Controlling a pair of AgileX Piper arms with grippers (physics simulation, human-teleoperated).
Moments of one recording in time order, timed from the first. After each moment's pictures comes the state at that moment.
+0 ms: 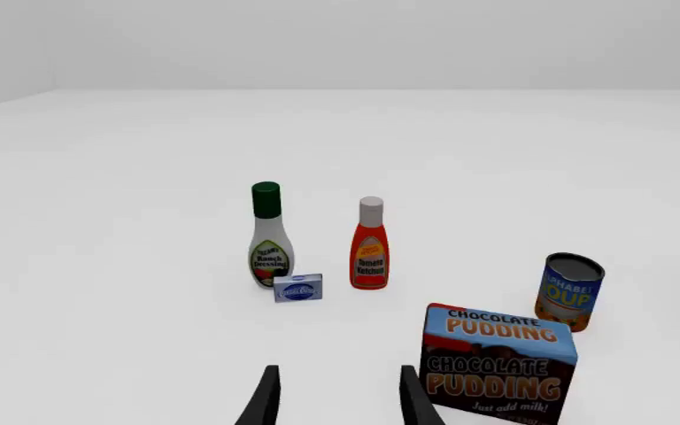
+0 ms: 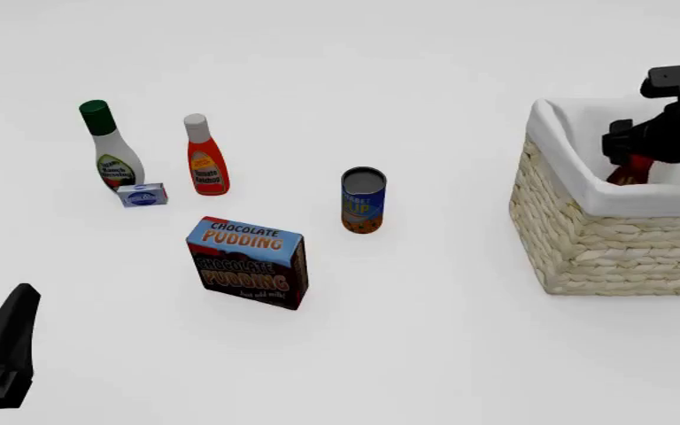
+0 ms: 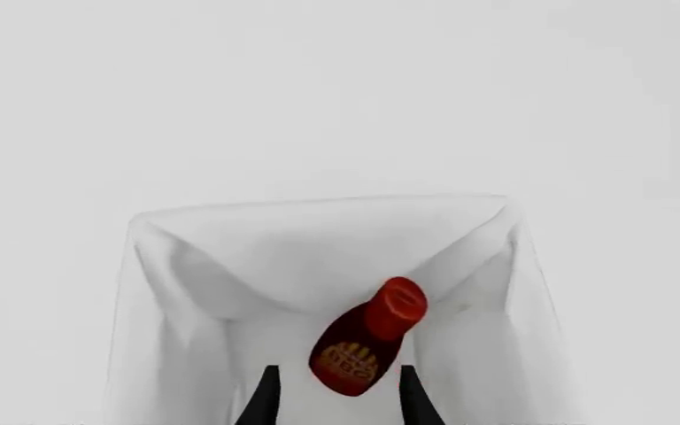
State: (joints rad) left arm 0.00 0.00 0.00 0.00 0.00; right arm -0.24 1.63 -1.18 0.31 -0.20
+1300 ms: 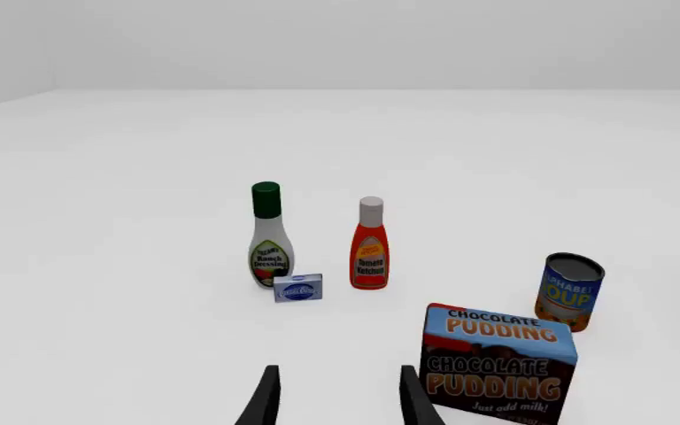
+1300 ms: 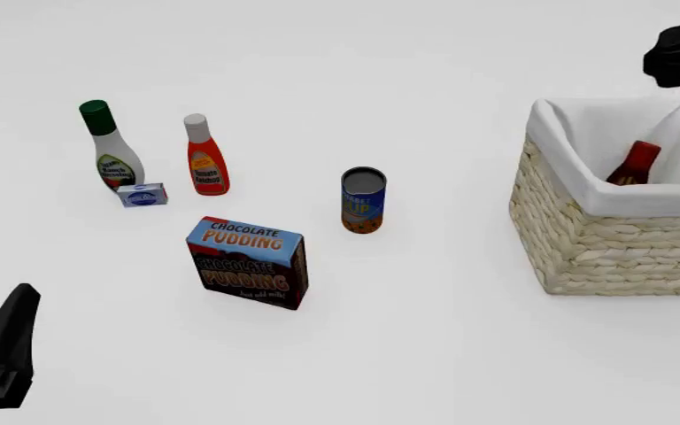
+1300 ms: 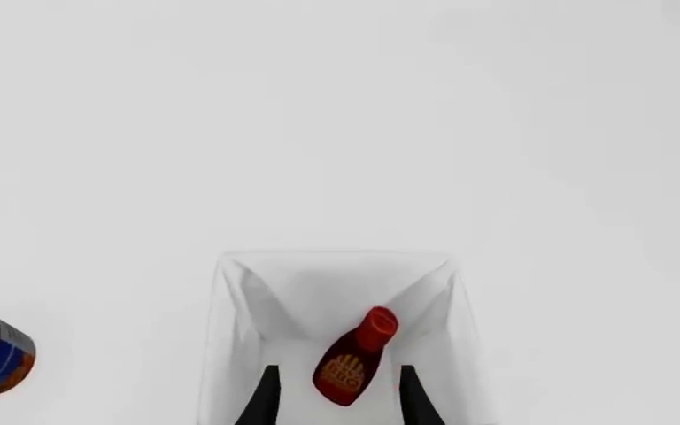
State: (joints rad) left arm 0.00 0.00 0.00 0.00 0.00; right arm -0.19 1.37 -1.31 0.50 -0.22
